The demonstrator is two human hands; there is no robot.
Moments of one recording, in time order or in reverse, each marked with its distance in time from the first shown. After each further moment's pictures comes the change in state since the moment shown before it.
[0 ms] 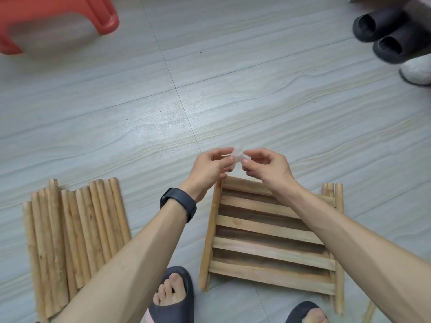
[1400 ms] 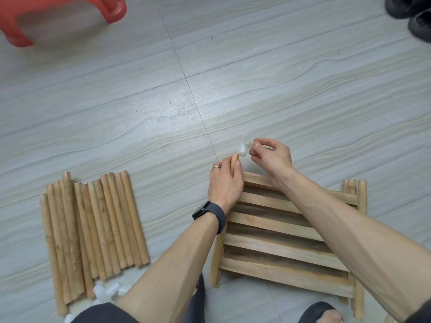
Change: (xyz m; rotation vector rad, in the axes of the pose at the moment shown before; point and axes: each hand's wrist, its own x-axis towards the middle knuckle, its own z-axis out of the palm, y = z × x) left_hand 0.021 -0.080 0.023 0.553 0.309 0.129; right_hand 0.052 0.024 0.035 0.241 0.206 0.169
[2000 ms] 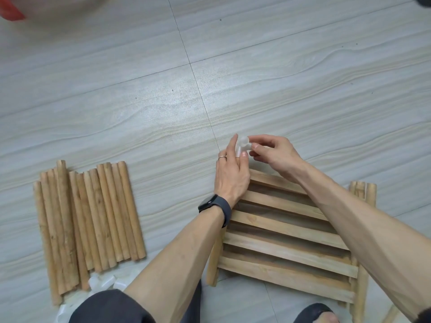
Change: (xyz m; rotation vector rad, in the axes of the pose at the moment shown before) left_hand 0.011 0.003 0.012 -0.143 0.038 0.040; right_hand 0.013 -0.010 -0.014 -0.387 -0.410 -0.116
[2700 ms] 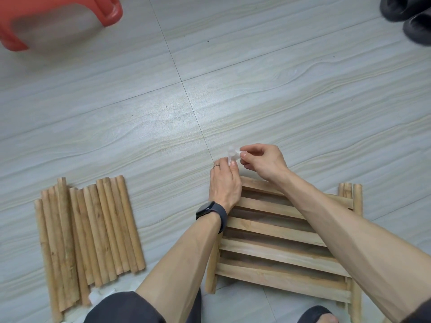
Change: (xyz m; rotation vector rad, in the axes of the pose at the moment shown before) left_hand 0.001 -0.001 0.003 0.204 0.069 0.062; right_hand -0.003 0.001 0.011 0.044 0.184 0.043
